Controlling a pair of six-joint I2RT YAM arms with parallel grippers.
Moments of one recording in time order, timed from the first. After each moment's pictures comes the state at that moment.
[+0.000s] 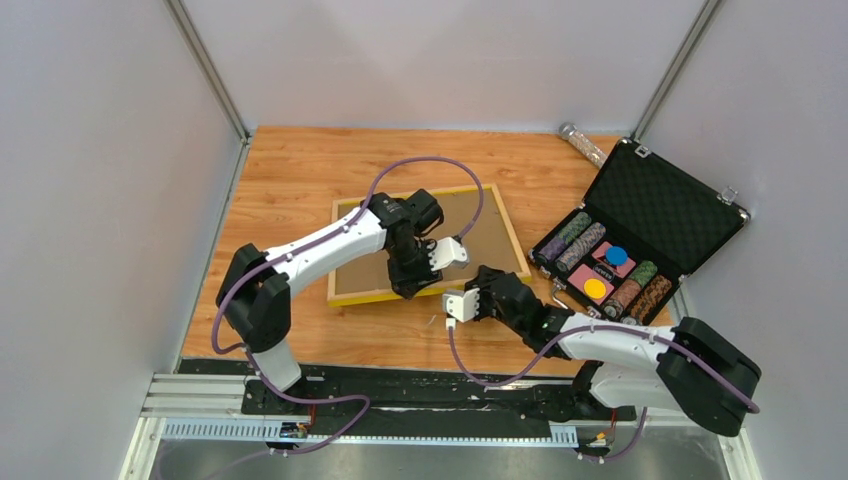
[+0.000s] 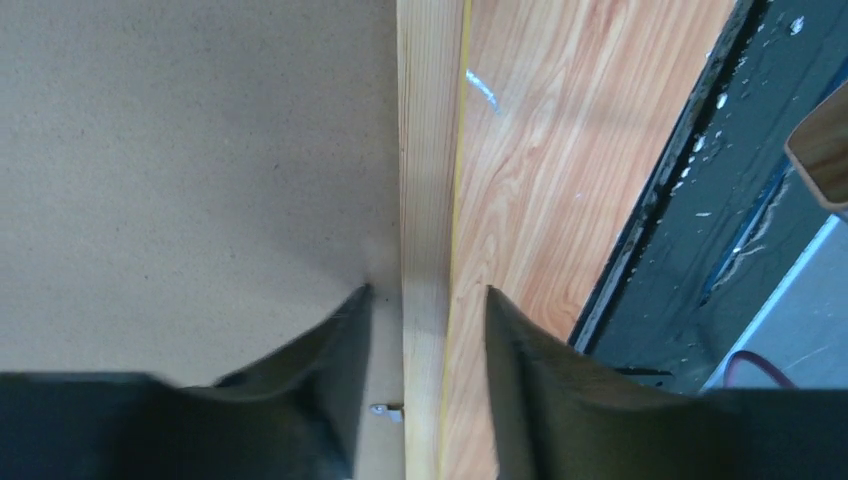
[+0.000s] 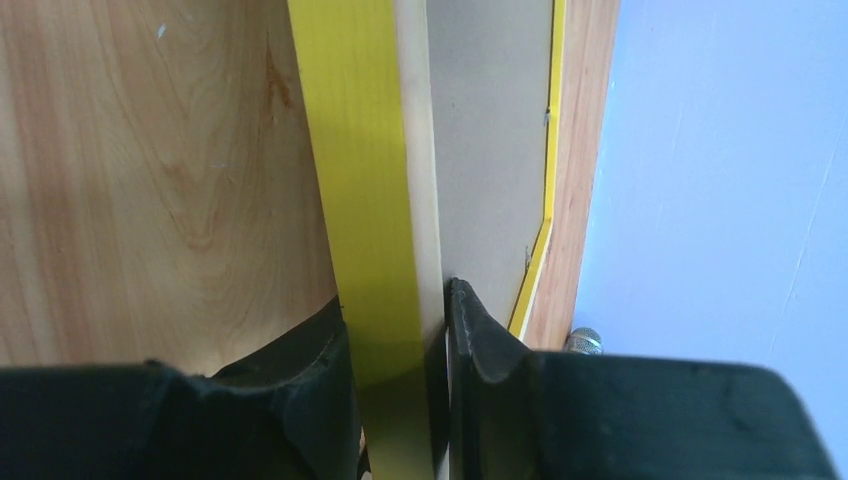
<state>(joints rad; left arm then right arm) -0.80 1.72 1.42 -1.10 0.28 0.58 0.92 1.19 0.35 0.32 0.24 -1.08</state>
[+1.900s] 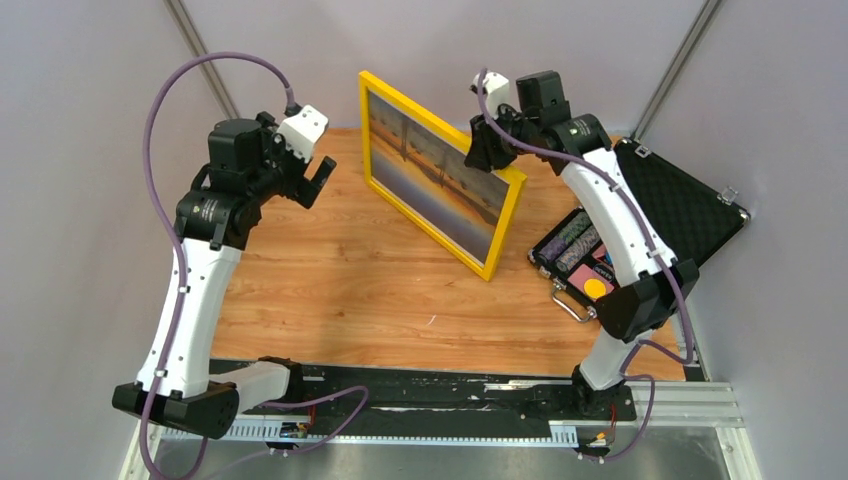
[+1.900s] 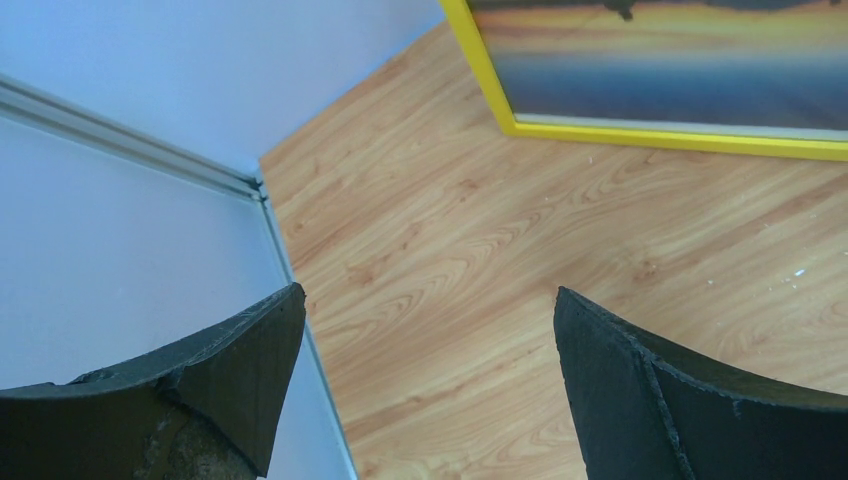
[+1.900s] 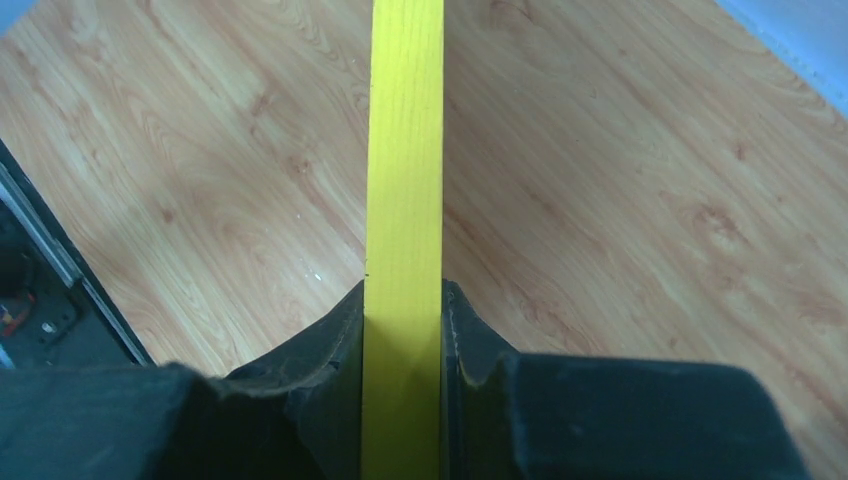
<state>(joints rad) -0.20 1.18 1.59 -0.83 0.06 0.49 0.44 1.72 1.99 -0.90 -0.38 -0.17</state>
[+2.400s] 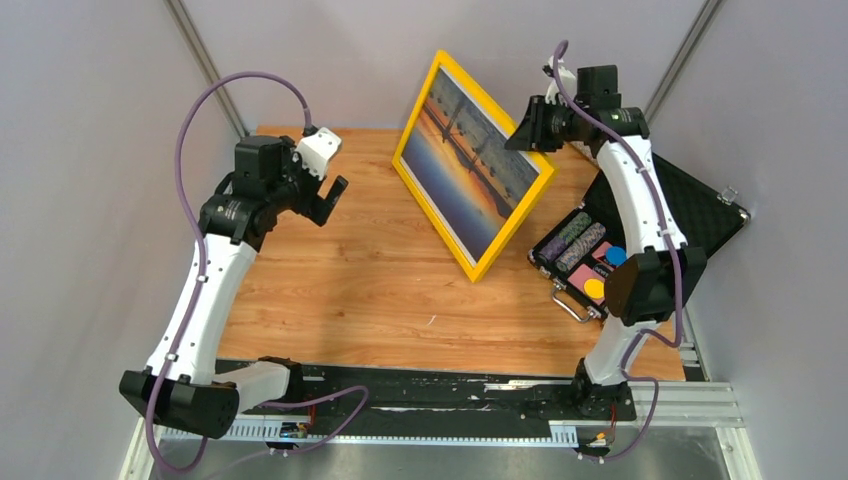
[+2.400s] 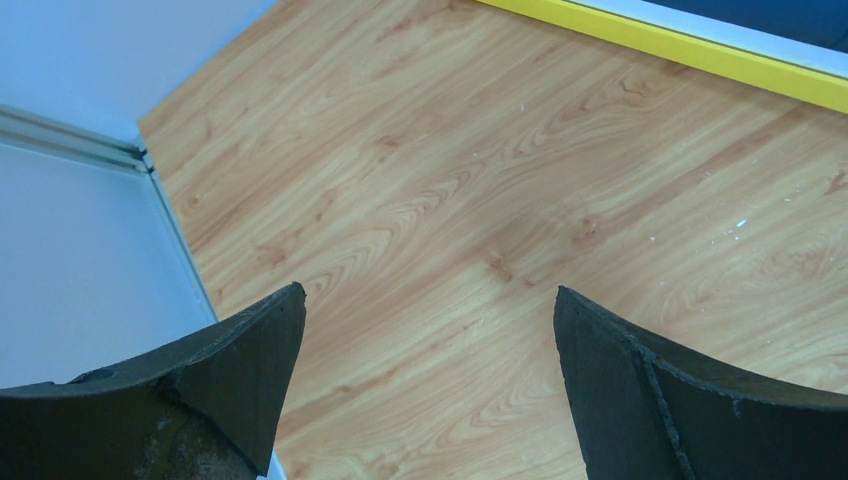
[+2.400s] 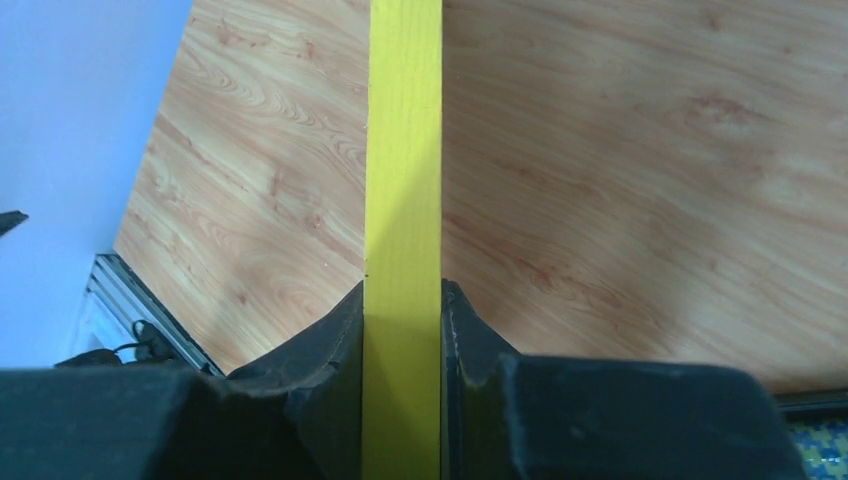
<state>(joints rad) -0.20 1.18 1.39 -0.78 0.13 0.45 0.13 1.81 2.02 -0.88 -0.57 0.14</state>
